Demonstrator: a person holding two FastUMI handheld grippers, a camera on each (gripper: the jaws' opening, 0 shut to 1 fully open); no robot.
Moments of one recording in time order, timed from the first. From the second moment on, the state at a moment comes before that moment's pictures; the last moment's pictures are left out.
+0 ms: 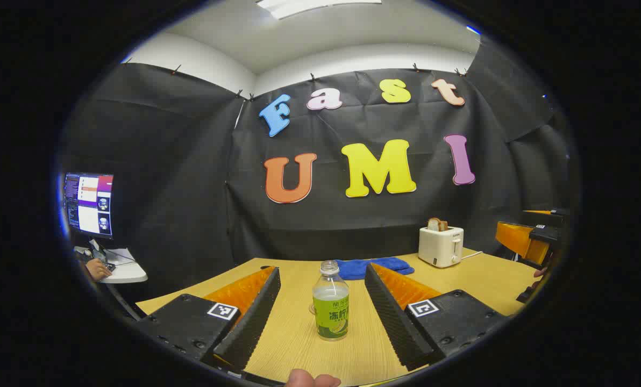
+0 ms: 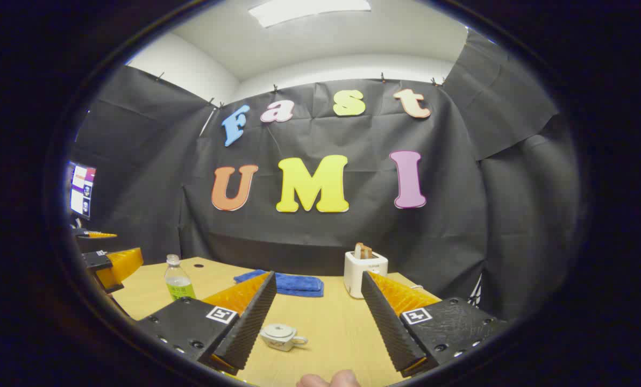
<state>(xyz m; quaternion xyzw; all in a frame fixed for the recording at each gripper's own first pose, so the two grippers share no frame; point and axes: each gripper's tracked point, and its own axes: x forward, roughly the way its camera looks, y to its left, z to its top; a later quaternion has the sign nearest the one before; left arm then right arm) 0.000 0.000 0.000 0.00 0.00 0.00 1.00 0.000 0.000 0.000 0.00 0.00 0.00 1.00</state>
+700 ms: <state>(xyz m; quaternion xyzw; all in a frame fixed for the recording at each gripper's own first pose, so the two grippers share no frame) -0.003 0.005 -0.001 -0.01 0.00 -0.01 1.00 0.000 0.008 -0.003 -0.01 0.00 0.00 1.00</state>
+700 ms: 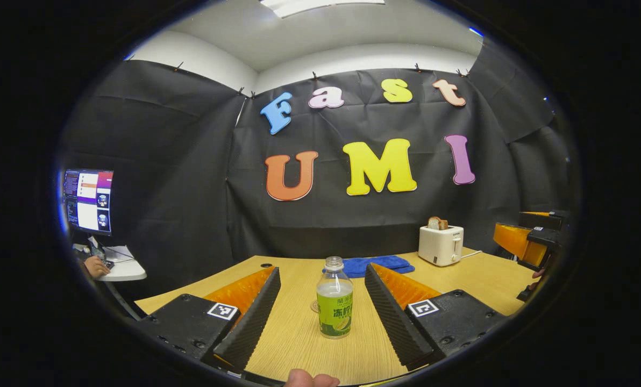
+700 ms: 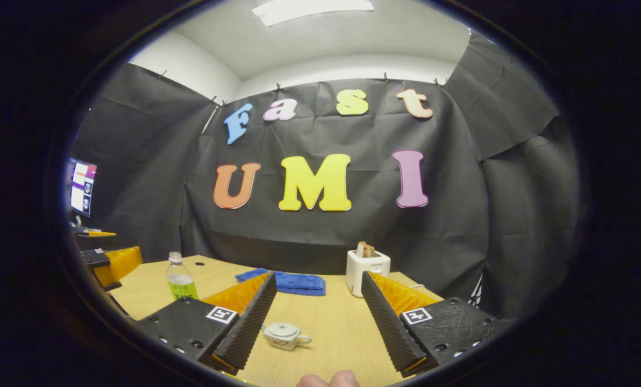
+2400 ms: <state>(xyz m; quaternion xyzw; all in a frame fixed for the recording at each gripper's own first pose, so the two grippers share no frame) 0.020 0.005 -0.028 0.00 0.02 -0.02 1.00 0.031 0.013 -0.052 -0.03 0.07 0.03 1.00</state>
